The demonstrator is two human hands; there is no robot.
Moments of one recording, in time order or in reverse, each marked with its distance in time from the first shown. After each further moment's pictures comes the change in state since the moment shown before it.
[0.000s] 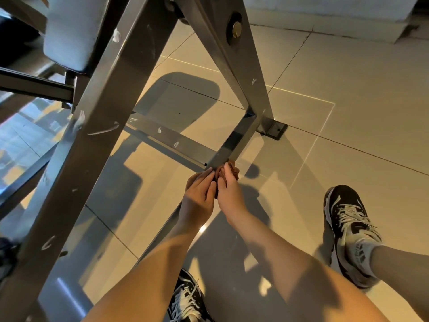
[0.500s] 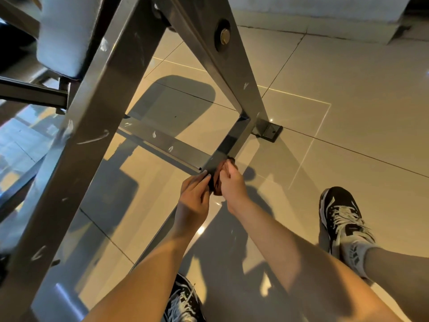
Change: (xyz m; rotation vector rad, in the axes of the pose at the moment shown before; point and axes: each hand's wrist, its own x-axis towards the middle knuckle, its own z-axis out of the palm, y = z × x) left_hand 0.004 -0.007 0.009 0.054 0.020 -0.038; right_hand 0.032 -0.015 -0.019 0.081 0.028 0.107
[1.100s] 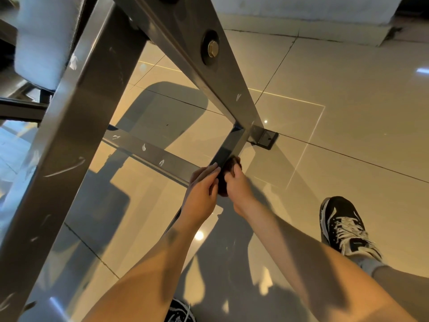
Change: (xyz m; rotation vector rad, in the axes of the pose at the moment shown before) left_hand 0.066 0.021 0.020 -0.041 -0.187 -0.063; right_hand 0.052 -0.007 -0.026 0.057 -0.029 0.005
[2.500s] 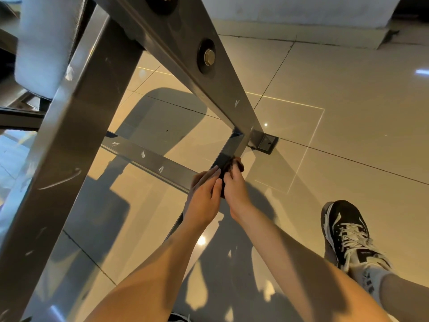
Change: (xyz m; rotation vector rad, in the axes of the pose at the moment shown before) left_hand 0.008 0.021 -0.002 -0.117 -0.082 -0.143; right_hand 0.000 -0.006 0.007 0.103 0.019 -0.021
